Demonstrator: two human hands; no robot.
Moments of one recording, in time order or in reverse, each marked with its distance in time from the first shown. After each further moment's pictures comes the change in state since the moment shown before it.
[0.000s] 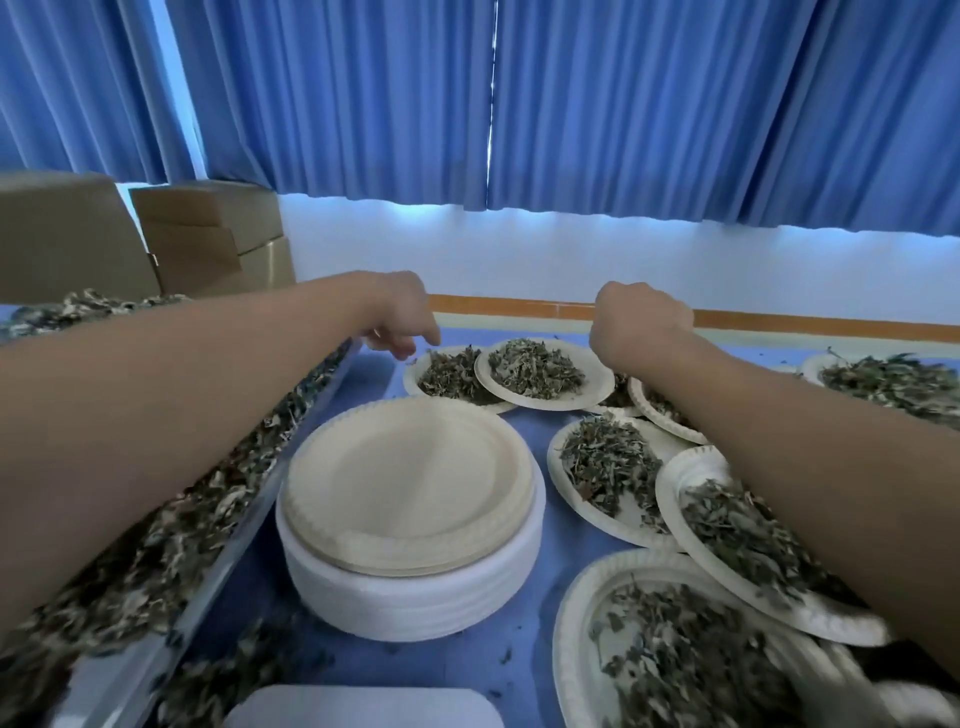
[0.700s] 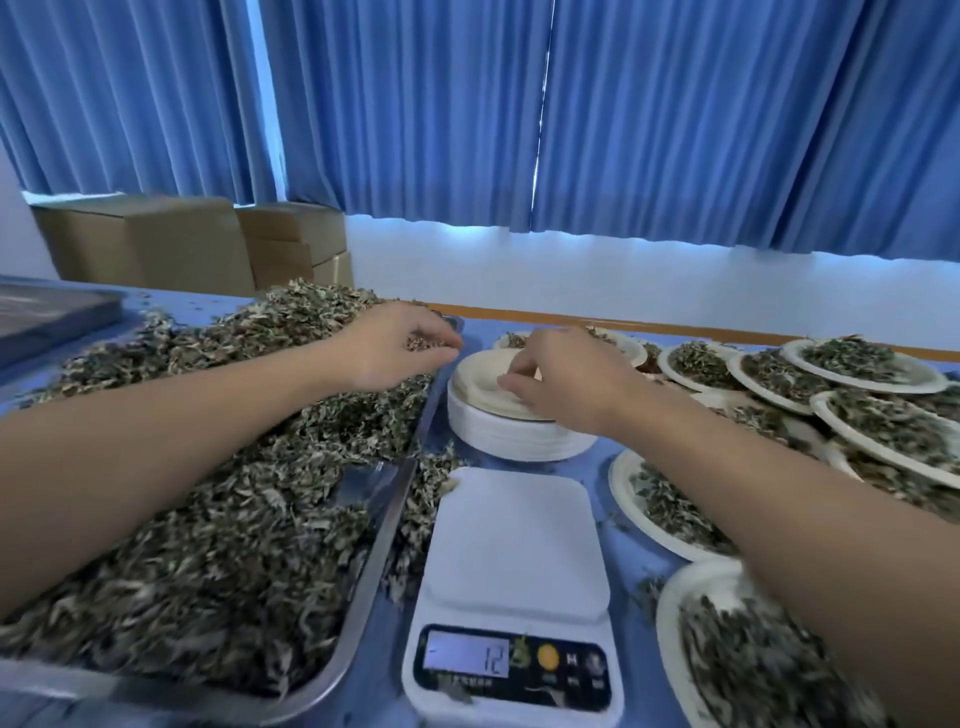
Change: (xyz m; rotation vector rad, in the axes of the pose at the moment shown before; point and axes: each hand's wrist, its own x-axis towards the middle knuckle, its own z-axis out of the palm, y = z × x) left_hand -0.242 -0.109 0.008 0.055 0.366 0.582; right_hand -0.220 -0.091 -0.071 0.279 -0.052 -0.630
